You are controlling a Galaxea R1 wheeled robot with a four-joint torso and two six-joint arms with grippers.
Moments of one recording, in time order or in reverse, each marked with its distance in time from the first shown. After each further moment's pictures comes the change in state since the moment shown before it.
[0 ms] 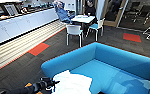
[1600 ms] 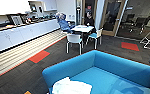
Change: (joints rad) left arm 0.613 0.102 -0.290 0.284 -0.146 0.002; right arm -0.014 0.000 0.000 0.000 -0.008 -0.003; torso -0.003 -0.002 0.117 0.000
